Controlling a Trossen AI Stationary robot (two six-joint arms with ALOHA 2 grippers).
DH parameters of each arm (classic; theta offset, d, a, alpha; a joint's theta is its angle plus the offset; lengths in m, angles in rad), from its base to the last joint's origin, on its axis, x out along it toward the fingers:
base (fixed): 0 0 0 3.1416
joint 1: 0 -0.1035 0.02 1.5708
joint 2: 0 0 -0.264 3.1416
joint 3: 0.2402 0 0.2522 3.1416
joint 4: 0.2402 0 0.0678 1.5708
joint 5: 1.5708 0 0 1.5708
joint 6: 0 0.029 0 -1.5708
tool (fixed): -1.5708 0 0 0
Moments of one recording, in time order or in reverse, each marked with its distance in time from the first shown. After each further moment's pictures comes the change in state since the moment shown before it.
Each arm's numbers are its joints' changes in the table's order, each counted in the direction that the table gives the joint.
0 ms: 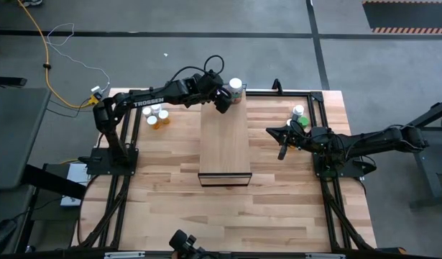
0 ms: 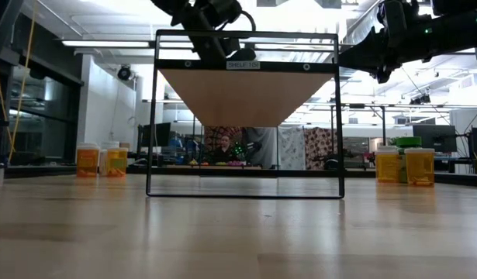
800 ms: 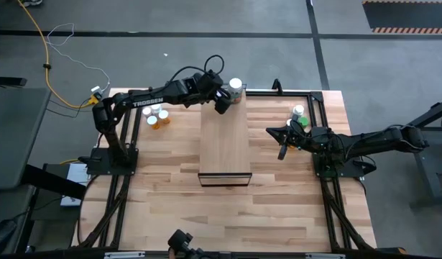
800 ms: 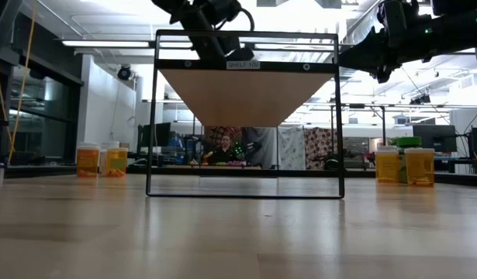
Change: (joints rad) left arm 0.000 -0.014 0.000 0.011 0.000 0.061; right arm 0.000 0.000 0.000 0.000 0.000 -0.007
